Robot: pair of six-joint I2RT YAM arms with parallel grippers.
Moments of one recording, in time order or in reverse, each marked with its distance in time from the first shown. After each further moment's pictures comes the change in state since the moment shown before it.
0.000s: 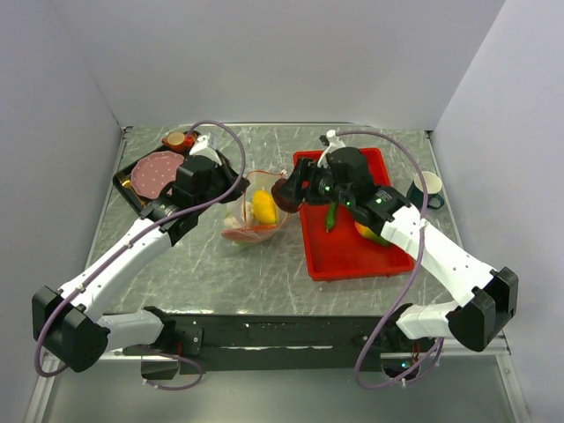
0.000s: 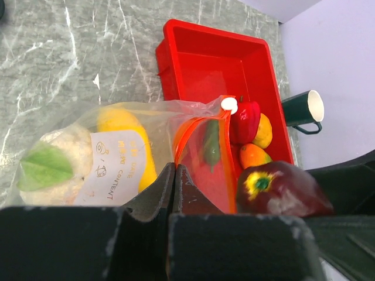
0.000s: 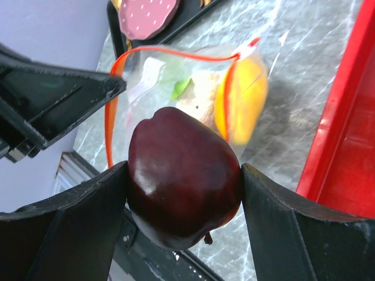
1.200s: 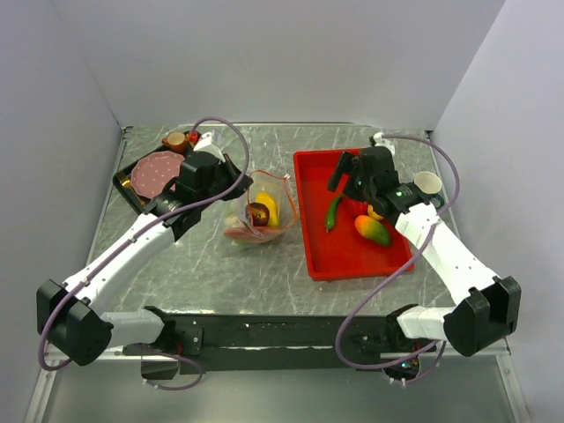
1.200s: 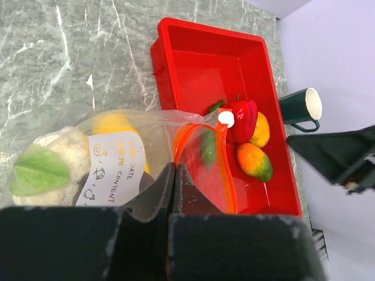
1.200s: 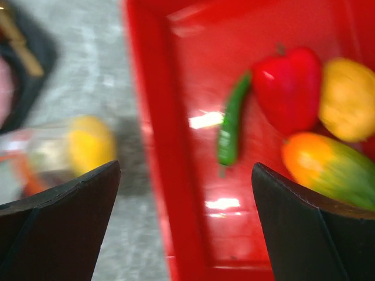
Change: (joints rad) left arm 0.000 0.042 0.034 -0.001 0.024 0.003; right arm -0.252 -0.027 -0.077 -0.151 0.291 -0.018
